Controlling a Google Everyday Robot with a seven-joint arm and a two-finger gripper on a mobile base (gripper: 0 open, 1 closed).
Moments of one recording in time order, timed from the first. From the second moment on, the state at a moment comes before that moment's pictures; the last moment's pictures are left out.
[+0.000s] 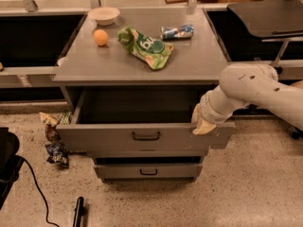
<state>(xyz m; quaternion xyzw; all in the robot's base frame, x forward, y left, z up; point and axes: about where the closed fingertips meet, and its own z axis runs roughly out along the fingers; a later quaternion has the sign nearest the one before) 0.588 -0.162 0.694 -0.74 0.64 -0.03 0.21</state>
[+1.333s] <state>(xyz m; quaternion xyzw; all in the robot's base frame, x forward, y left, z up) 0.560 -0.160 0.701 -0.73 0.66 0.00 0.20</state>
